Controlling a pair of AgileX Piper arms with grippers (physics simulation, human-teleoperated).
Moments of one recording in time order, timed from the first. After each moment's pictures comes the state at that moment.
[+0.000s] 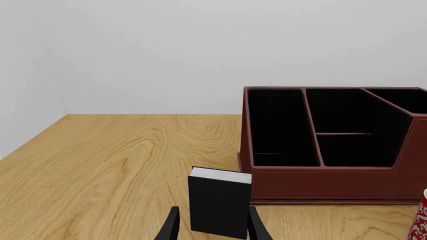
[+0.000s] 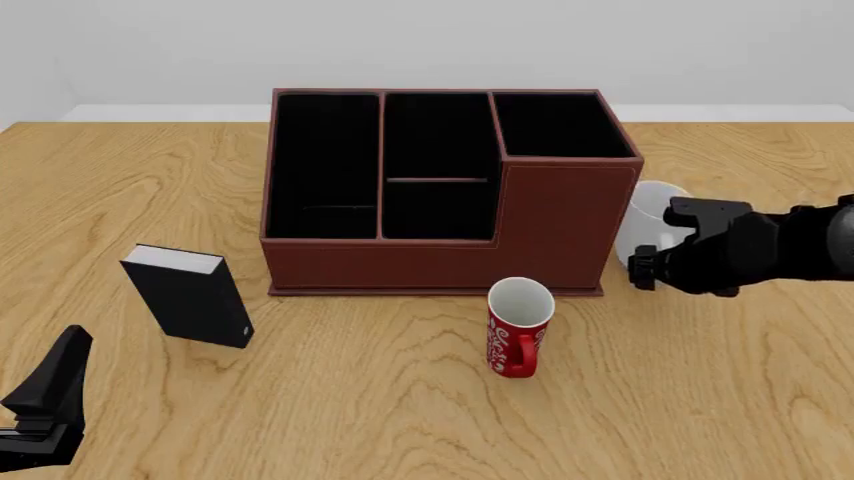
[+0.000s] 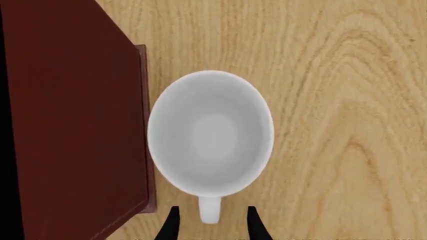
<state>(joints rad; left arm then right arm) 0.00 0.00 0.00 0.00 0.00 -0.05 1.74 -0.87 0.15 0.05</state>
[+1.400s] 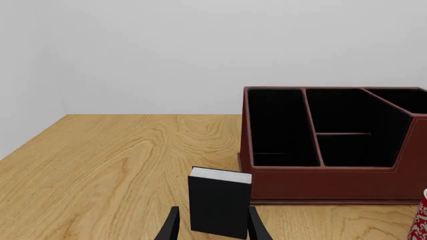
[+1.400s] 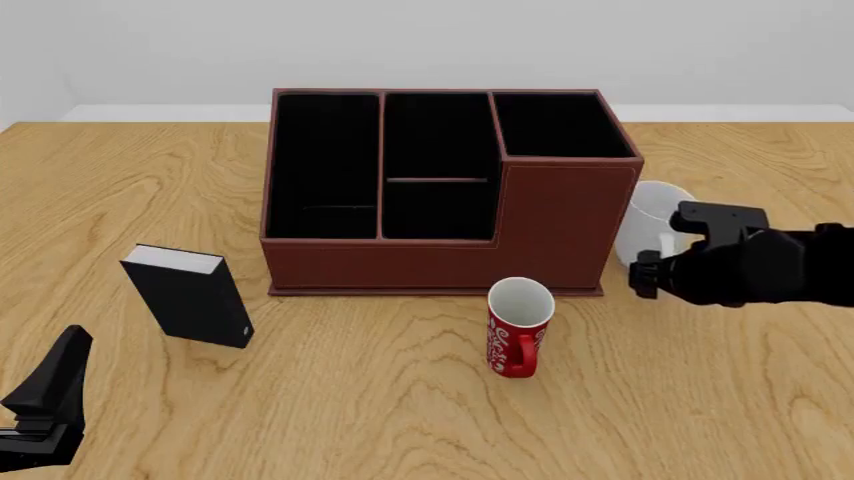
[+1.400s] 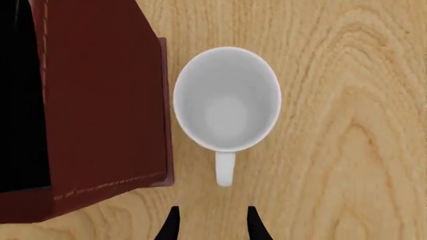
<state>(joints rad) 0.00 0.00 0.00 0.00 0.00 -0.01 1.59 -0.74 0.11 0.09</state>
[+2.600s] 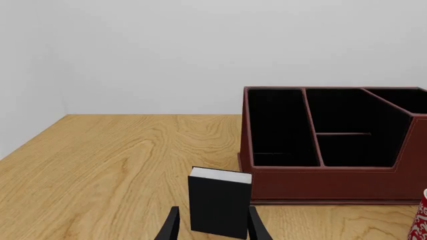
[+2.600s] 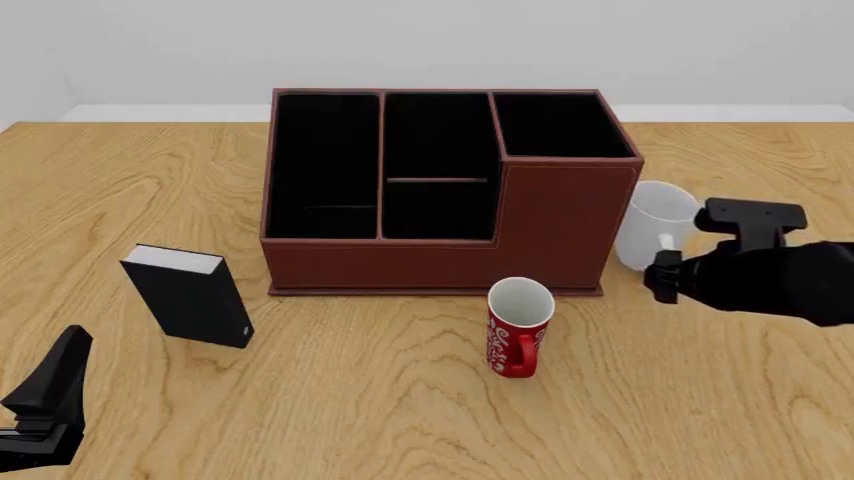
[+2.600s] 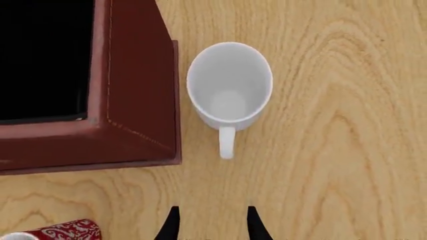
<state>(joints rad) 0.00 0.00 0.00 0.00 0.00 0.00 1.38 -0.64 0.16 0.08</state>
